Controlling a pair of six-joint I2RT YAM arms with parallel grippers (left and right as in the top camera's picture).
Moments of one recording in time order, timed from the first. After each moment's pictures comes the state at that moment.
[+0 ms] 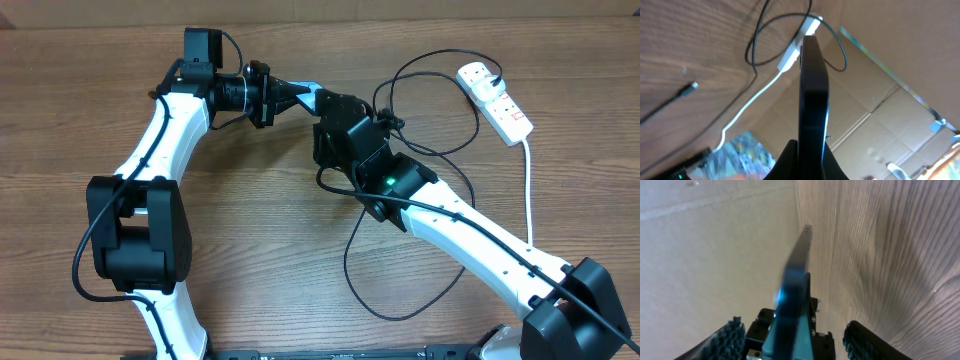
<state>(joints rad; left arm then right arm) -0.08 2.03 1.58 -0.46 1.08 -1.37 0.70 1.63 1.22 -0.13 0.27 1.97</state>
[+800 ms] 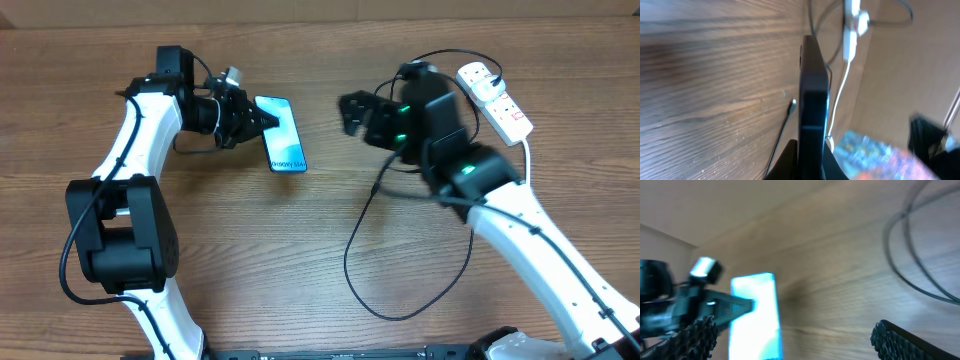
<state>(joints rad) 0.02 2.03 1.58 -0.90 0.98 -0.29 0.42 1.44 1.22 -0.45 -0.10 0.70</state>
